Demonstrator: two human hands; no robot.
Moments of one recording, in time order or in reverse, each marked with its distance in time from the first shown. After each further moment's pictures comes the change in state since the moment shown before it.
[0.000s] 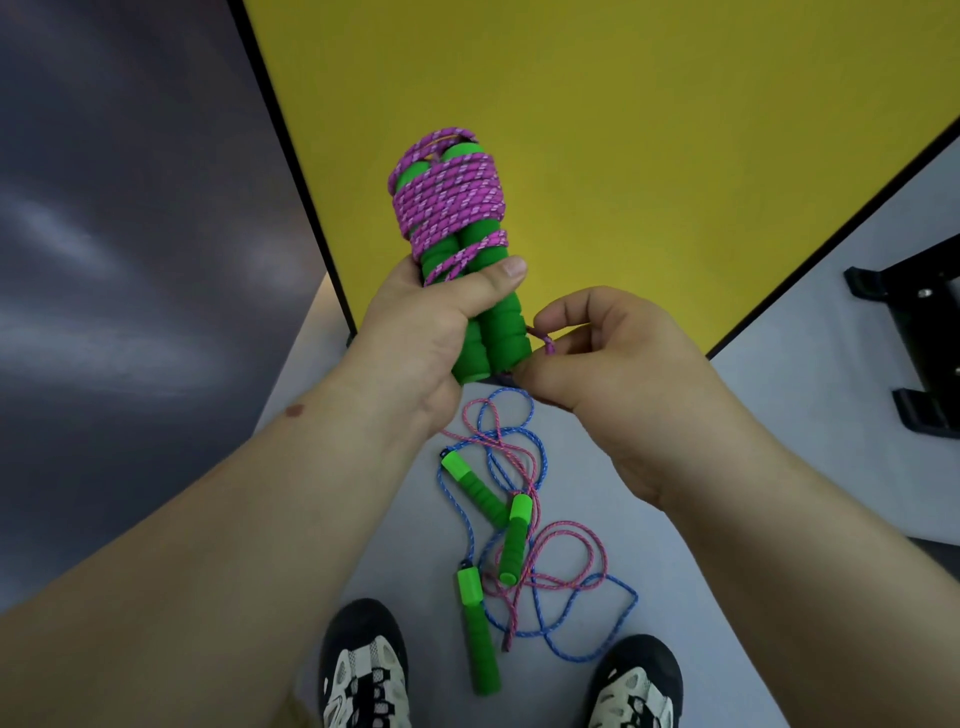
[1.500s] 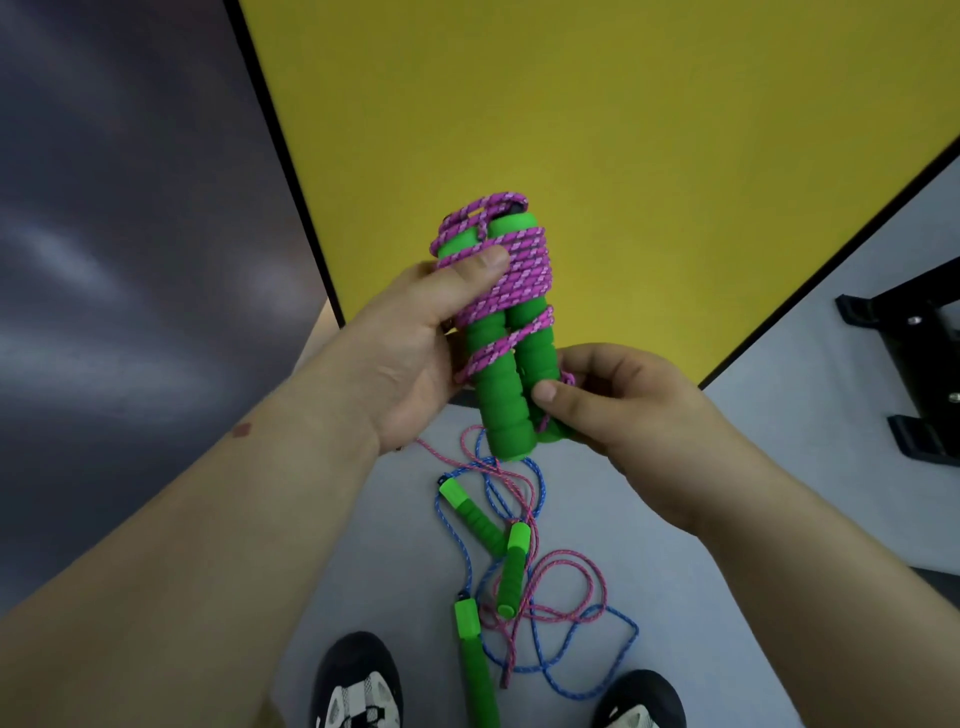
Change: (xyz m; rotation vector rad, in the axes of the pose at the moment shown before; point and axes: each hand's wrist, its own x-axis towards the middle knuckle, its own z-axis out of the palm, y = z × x) left_hand -0.007 0.031 -0.005 0.070 -0.348 -0.084; right_hand 0.015 0.027 -0.030 0.057 -0.220 -0.074
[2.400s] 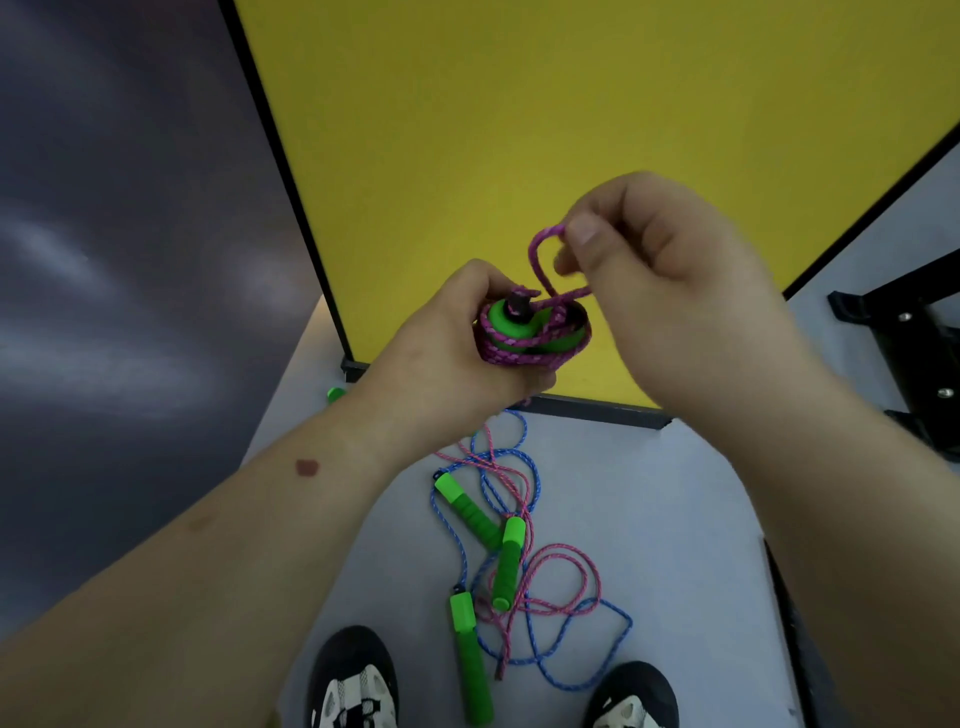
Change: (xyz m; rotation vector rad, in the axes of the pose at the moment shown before) left_hand -0.006 -0.019 0.003 0.805 0.018 0.264; right_hand 0.005 -0.073 0.002 -0.478 0.286 -0.455
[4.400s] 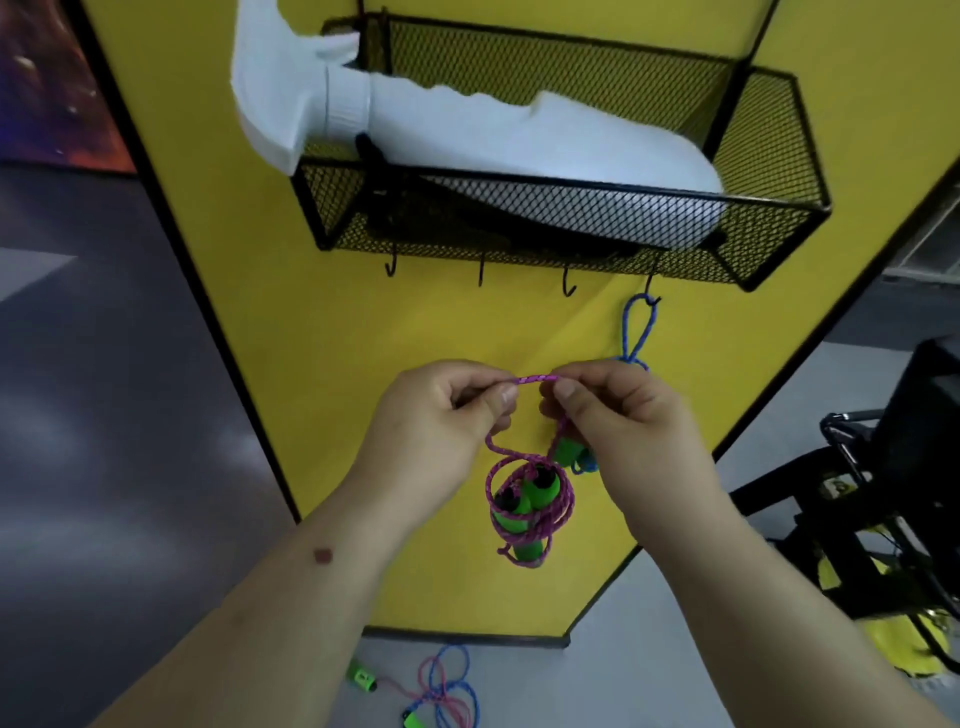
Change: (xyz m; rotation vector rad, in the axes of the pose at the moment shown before) left_hand 0.132 0.590 -0.182 -0.116 0.165 0.105; right_hand 0.236 -0.394 -0.357 0.362 0.220 0.243
